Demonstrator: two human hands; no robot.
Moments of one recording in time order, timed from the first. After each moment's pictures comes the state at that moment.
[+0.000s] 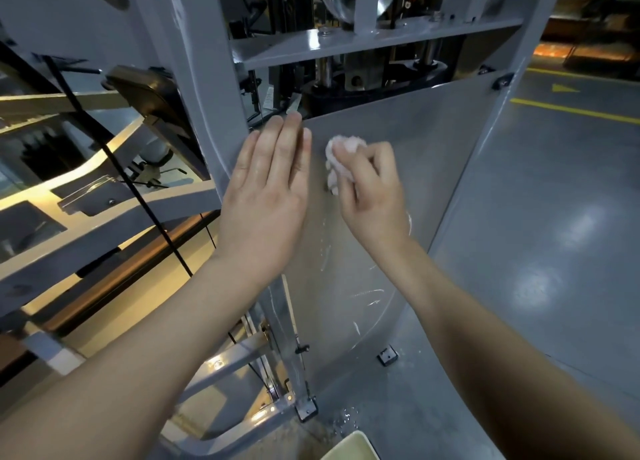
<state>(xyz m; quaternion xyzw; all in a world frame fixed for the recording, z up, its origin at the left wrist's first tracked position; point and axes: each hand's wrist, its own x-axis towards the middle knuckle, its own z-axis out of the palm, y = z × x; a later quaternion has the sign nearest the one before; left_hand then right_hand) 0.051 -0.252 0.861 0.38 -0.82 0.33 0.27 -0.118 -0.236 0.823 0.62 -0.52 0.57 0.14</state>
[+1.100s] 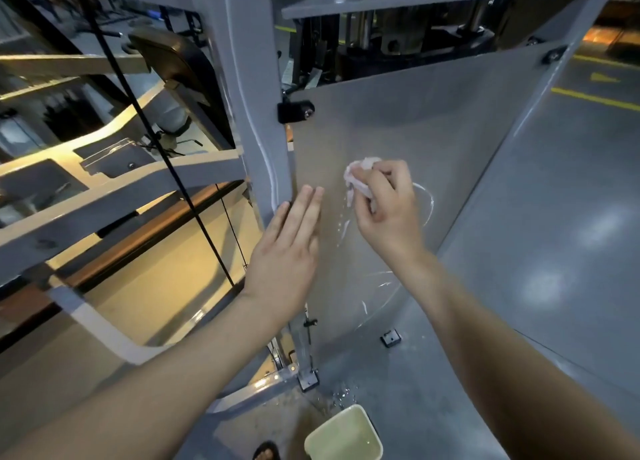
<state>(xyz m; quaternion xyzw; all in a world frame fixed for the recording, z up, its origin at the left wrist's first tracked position) 0.080 -0.223 0.753 0.39 -0.87 0.29 0.10 -0.110 -0.226 0.767 0.63 -0.56 0.52 0.13</state>
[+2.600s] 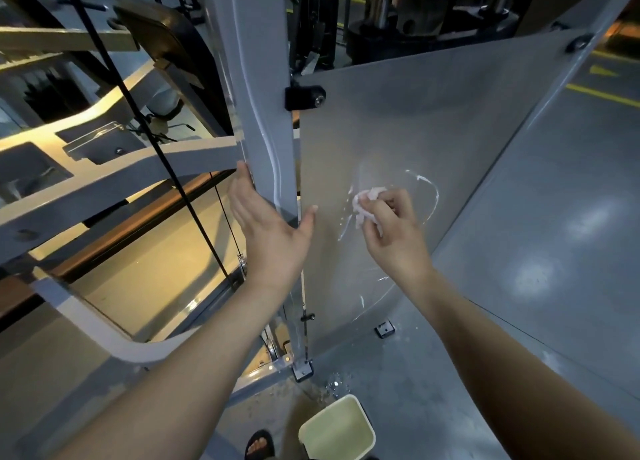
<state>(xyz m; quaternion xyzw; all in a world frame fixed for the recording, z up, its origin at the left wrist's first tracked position) 0.066 -0.257 0.740 0.52 -0.66 -0.19 0.51 -0.118 -0.216 0.721 0.64 -0.61 0.46 0.06</state>
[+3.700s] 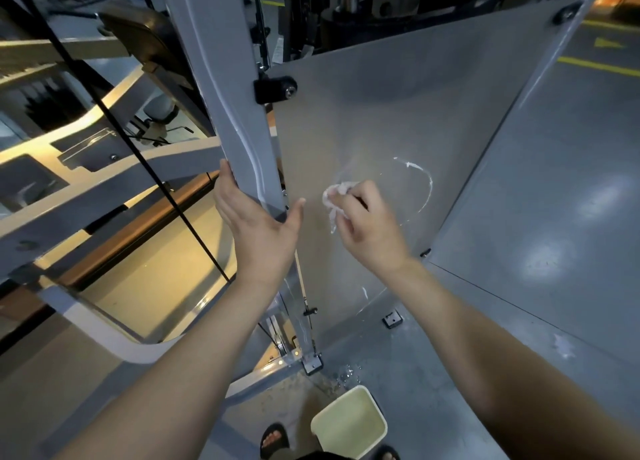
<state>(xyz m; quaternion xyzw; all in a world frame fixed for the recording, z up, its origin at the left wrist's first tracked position) 0.063 -0.257 0.735 0.52 -0.65 -0.18 0.52 -0.108 -0.227 0.718 0.71 -0.54 0.45 0.07</state>
